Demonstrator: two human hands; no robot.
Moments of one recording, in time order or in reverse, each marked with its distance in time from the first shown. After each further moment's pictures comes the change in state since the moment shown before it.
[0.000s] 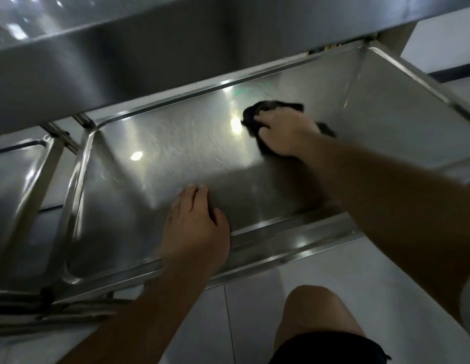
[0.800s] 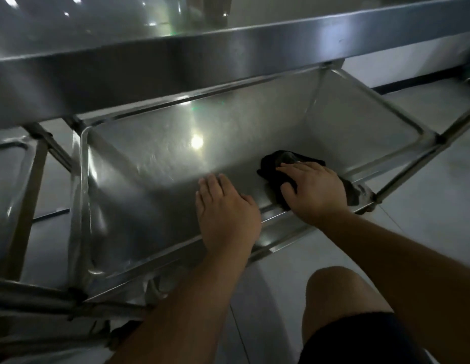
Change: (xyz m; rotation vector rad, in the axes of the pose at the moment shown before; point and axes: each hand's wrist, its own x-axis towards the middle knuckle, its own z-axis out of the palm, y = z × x) left_hand -0.003 -0.012 -0.008 -0.069 -0.044 0.100; right_hand -0.180 -0.078 0.058 -0.087 0.277 0.232
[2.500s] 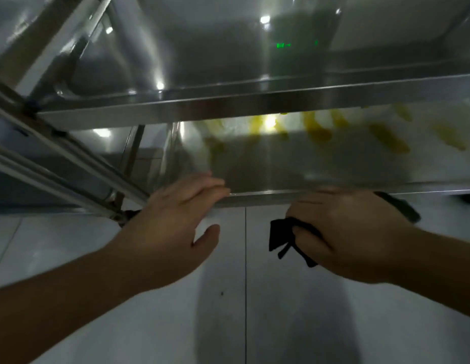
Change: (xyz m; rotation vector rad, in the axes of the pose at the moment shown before) left_hand -0.157 -0.152 0.050 0.081 -0.124 0.354; right_hand -0.121 0.047 0.098 0.031 -0.539 -0.753
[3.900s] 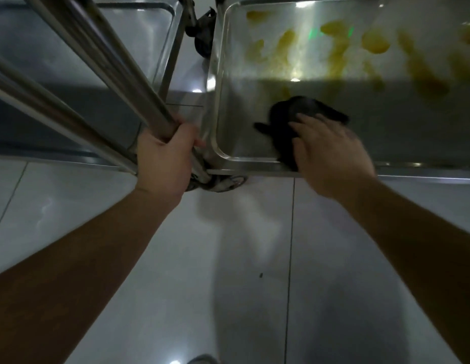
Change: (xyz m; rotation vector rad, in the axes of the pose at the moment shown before) left_hand 0.020 -0.164 0.097 -1.078 0.730 -0.669; right_hand 0.226 -0.033 0.129 0.068 0.216 0.326
